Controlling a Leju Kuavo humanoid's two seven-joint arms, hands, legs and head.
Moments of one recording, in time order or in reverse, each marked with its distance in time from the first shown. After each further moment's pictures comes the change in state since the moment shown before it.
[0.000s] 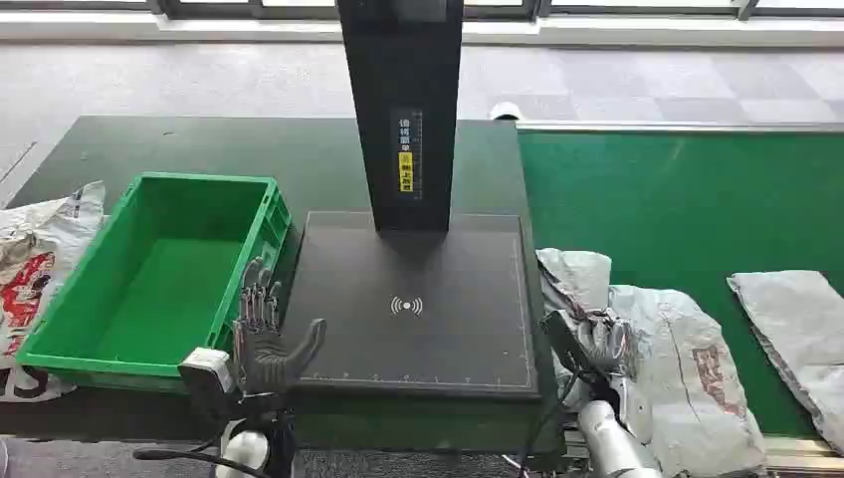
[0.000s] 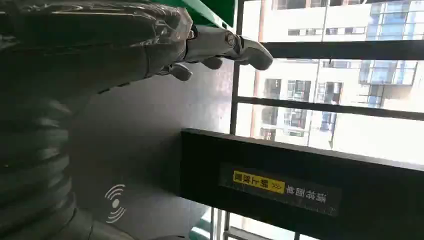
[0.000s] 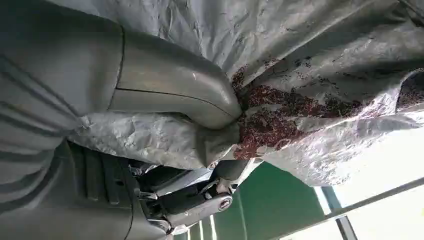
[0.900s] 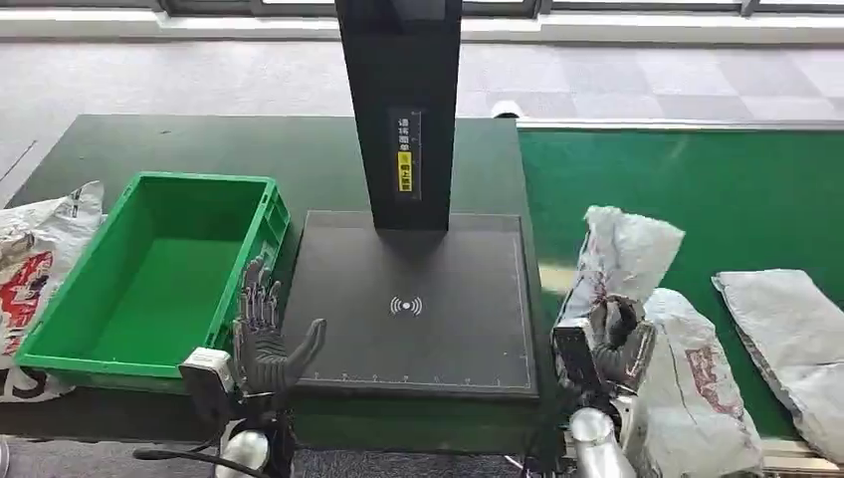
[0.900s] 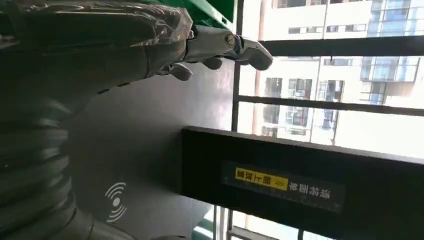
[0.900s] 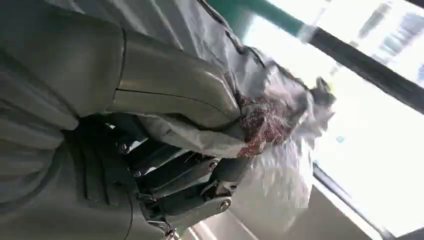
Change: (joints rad) left arm -0.001 -0.002 0.000 0.000 -0.013 0.003 0.000; right arm 0.183 0.123 0.180 -0.507 -0.532 -0.185 -0.369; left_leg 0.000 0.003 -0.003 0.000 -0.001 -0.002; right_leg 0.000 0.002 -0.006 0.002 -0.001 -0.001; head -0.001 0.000
